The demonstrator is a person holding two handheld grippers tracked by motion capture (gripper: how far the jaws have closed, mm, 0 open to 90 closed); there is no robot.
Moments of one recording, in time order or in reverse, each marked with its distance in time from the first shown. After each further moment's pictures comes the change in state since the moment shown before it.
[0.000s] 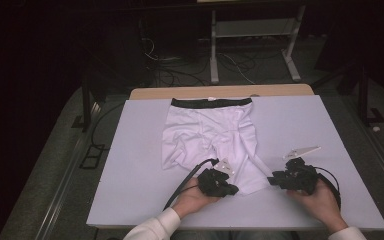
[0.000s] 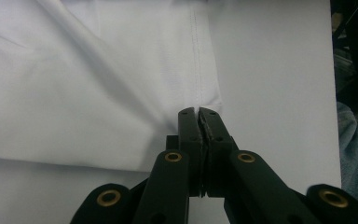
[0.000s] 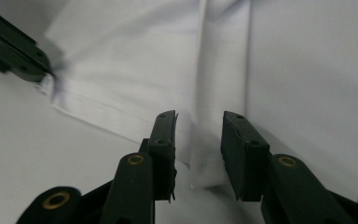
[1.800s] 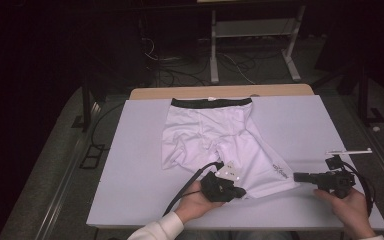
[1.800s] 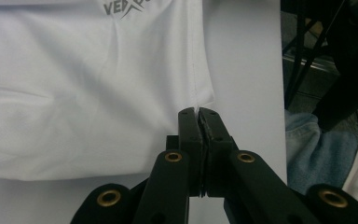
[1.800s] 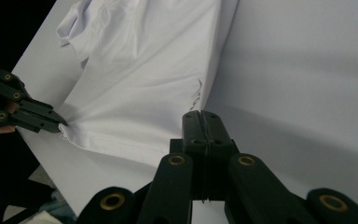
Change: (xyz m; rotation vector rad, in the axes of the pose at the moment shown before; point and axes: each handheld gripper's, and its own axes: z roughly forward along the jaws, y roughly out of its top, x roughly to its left) left arm -0.030 0.012 -0.012 -0.076 -0.012 0.100; right arm -0.047 -0.041 -0.053 -0.154 0.176 0.400
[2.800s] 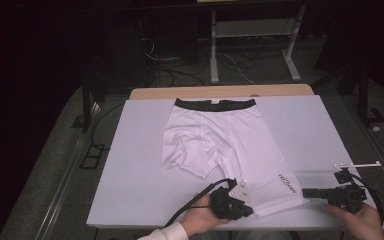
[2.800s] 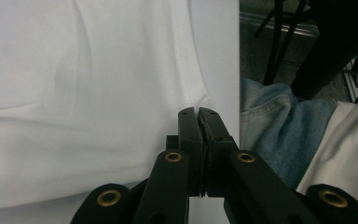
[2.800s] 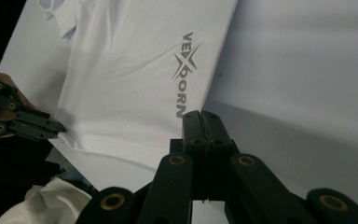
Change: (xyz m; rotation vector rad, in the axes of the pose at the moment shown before) left arm -0.035 -0.003 0.022 0.098 -0.061 0.093; right arm -0.010 -0.032 -0.014 0.092 -0.006 0.097
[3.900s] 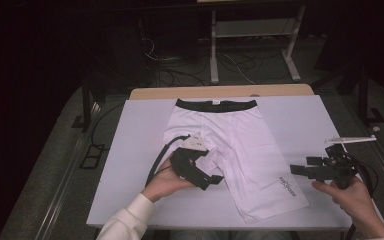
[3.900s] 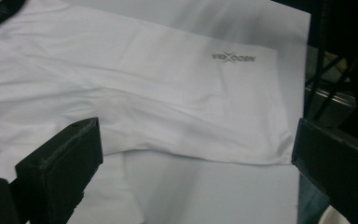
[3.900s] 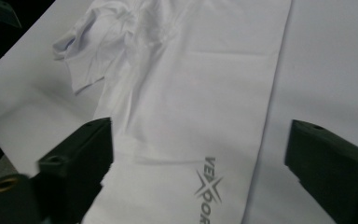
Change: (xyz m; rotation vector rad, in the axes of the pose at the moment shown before) left arm 0.070 -0.007 -0.124 -0.178 0.191 -0.209; right arm 0.049 0.058 -0.008 -0.146 -0.097 -0.238
